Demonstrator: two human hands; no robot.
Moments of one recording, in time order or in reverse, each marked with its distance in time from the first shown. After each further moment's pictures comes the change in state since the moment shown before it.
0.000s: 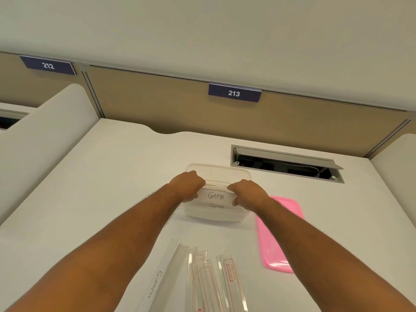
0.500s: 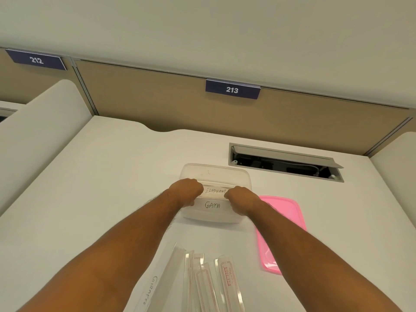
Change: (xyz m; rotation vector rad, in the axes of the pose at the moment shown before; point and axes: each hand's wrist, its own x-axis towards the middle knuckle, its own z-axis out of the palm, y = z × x) left_hand 0.016 0.005 0.020 0.030 -0.115 -0.004; right_hand 0.013 -0.005 0.023 -0.012 -0.109 0.015
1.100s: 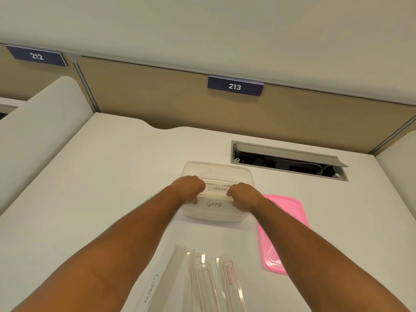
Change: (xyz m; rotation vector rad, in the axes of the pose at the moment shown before) left_hand 0.007 -0.005 0.002 -0.100 0.008 0.002; right_hand 0.003 0.003 -0.004 0.035 -0.015 0.003
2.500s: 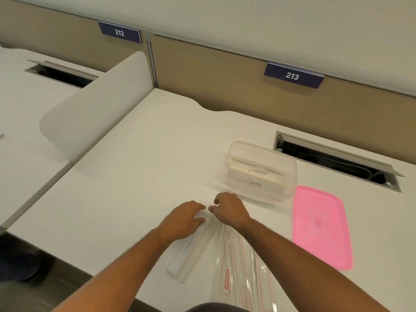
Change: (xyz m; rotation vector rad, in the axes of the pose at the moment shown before) left_hand -0.196 0.008 0.137 -0.589 0.262 -0.314; right_hand -0.059 -0.176 0.060 0.398 0.073 -0.041
